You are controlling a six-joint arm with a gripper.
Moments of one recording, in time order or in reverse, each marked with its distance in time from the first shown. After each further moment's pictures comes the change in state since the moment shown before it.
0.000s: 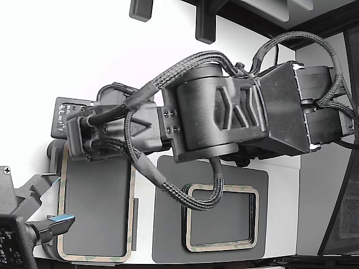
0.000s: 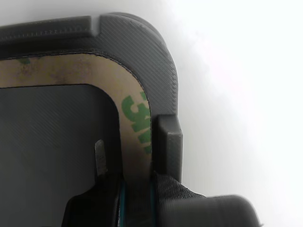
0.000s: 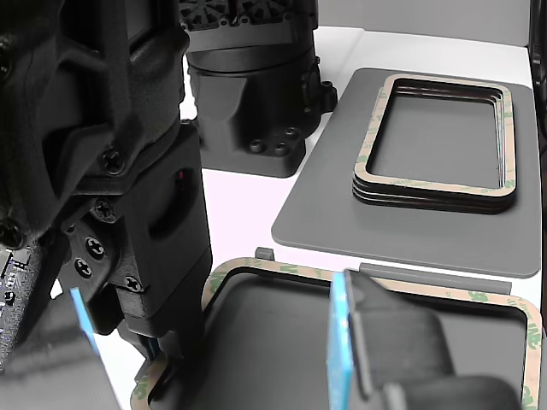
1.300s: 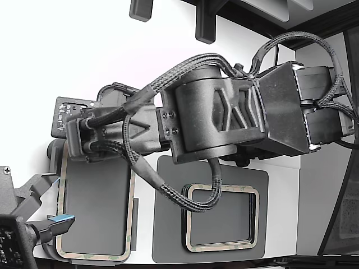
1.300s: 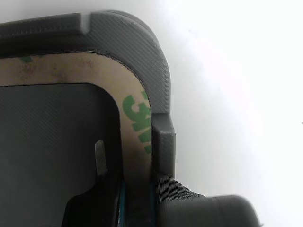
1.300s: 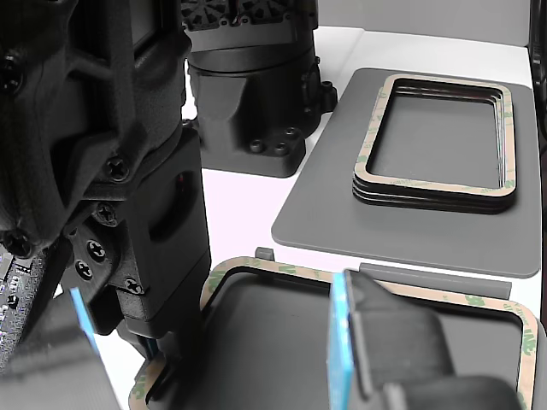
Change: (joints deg) arm 0.2 -0.1 0.4 0.0 1.0 0.4
